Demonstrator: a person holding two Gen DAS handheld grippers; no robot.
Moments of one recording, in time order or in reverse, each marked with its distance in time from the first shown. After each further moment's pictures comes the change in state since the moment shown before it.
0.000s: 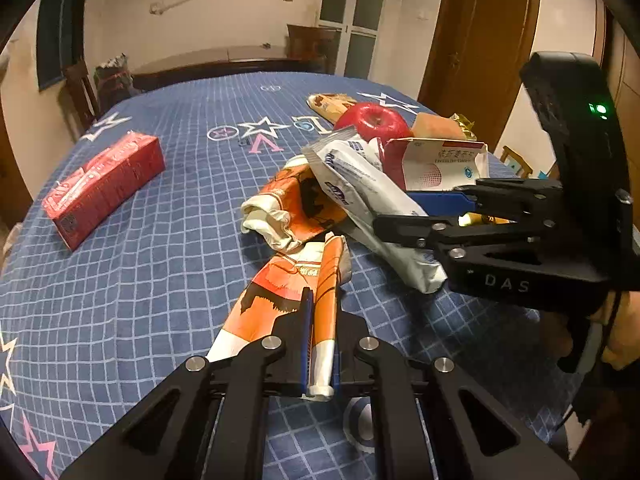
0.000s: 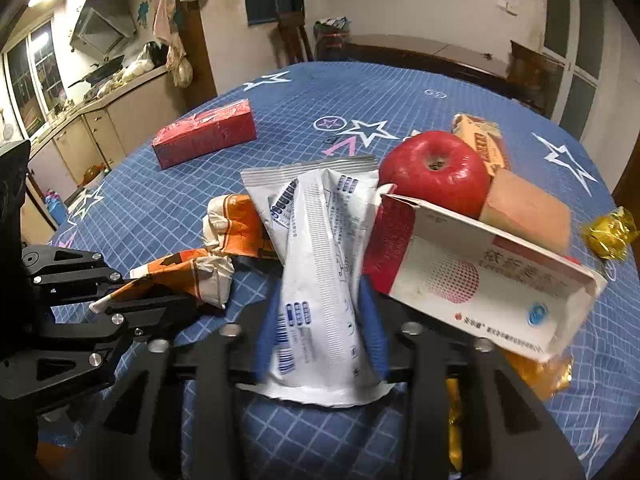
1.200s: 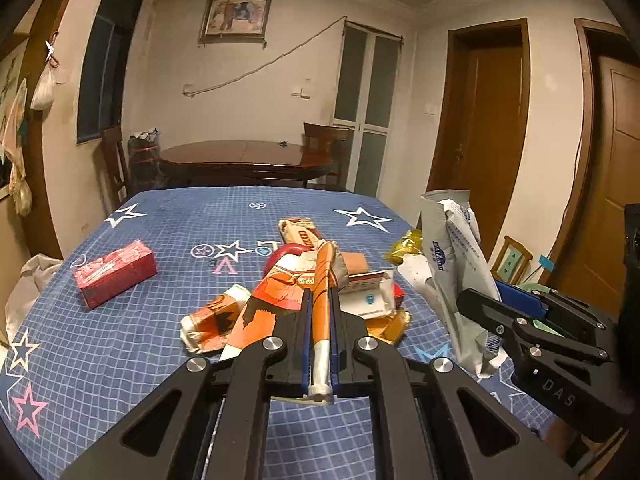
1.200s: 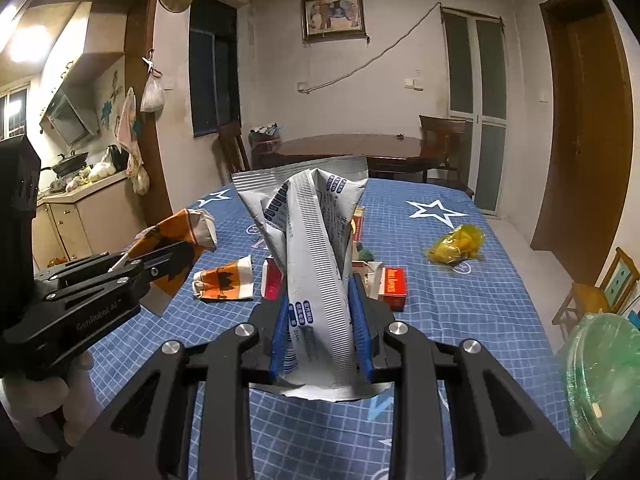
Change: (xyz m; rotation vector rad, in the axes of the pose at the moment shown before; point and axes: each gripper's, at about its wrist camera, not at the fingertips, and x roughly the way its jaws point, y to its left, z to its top) left arm -0.096 -0.133 0.029 -0.055 -0.372 0.066; right arm -0.164 -0.042 -0.063 0.148 -0.380 -0.199
